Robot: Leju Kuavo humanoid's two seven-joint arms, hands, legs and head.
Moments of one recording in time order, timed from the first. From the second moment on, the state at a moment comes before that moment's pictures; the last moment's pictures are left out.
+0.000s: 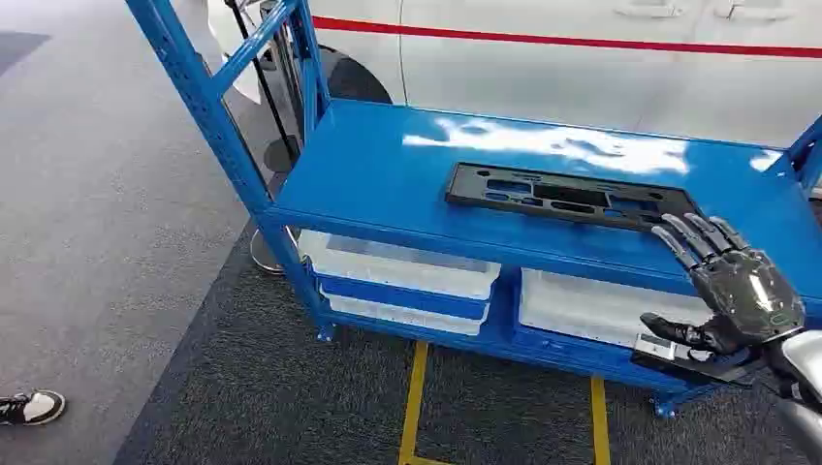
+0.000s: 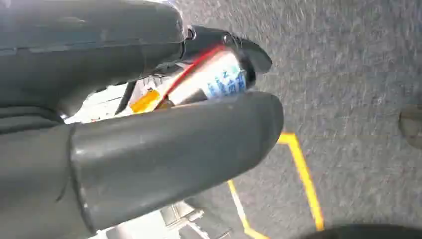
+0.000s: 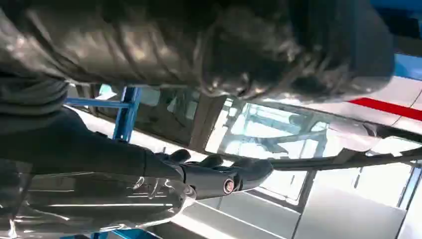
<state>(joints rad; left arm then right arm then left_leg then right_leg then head) -0.01 0.22 -1.00 -0.07 0.84 0.02 0.14 -0.61 -0.82 0.74 -1.25 0.94 -0.23 -0.25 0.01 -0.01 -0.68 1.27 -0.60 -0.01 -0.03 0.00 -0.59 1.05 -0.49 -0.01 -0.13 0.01</state>
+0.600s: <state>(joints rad) 0.00 0.22 -1.01 -0.07 0.84 0.01 0.14 -0.56 -0.81 0.73 -1.26 0.94 -0.25 -0.23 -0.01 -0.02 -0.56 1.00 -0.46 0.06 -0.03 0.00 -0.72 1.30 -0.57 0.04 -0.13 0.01</state>
